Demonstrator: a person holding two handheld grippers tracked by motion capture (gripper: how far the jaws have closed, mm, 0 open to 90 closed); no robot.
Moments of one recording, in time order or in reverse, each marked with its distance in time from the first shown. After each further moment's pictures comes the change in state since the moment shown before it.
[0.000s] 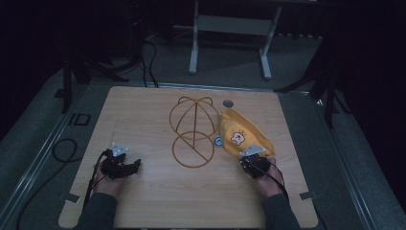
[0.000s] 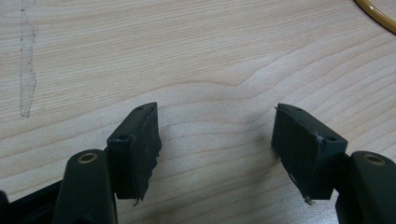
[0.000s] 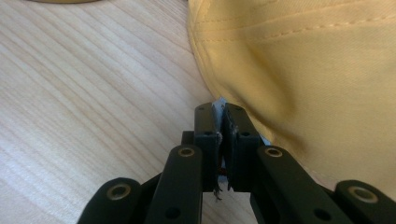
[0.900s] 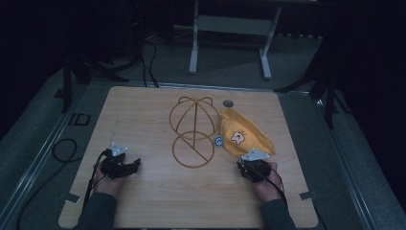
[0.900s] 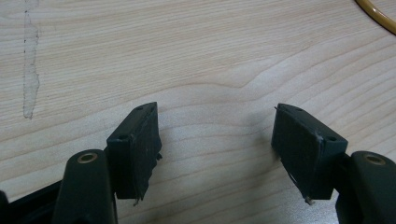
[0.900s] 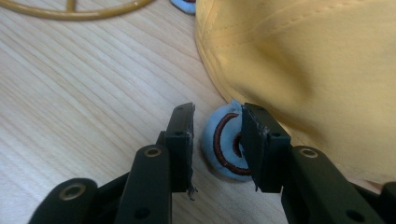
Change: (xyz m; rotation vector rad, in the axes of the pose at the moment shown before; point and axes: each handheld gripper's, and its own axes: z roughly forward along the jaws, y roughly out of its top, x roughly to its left) left arm 0.002 0.000 0.001 -0.006 0.000 -0.006; right arm 0.006 -0.015 0.001 -0.106 -0.001 0.040
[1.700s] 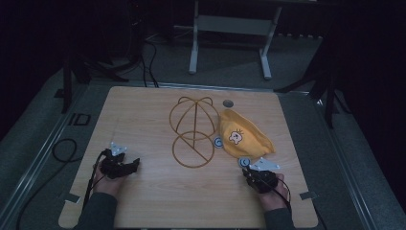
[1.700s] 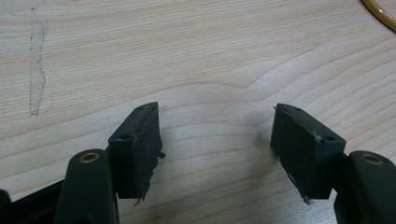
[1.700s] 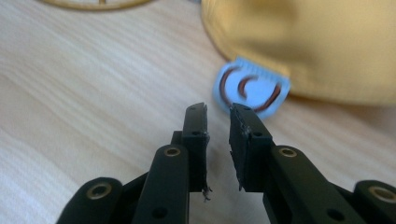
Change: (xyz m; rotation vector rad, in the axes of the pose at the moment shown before) left arm 0.001 0.000 0.000 0.003 0.010 -0.012; right arm 0.009 -0.024 -0.030 -0.041 0.026 0.089
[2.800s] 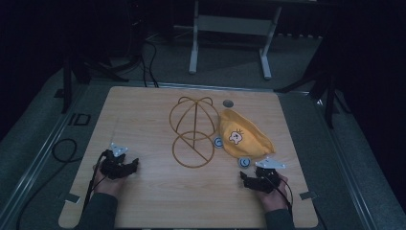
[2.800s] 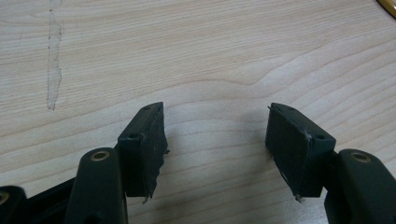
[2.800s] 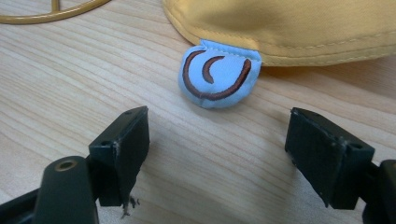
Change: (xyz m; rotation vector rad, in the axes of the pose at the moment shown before) left arm -0.007 0.001 -0.003 0.009 0.058 0.006; right arm -0.015 -0.015 0.014 -0.013 -0.009 0.173
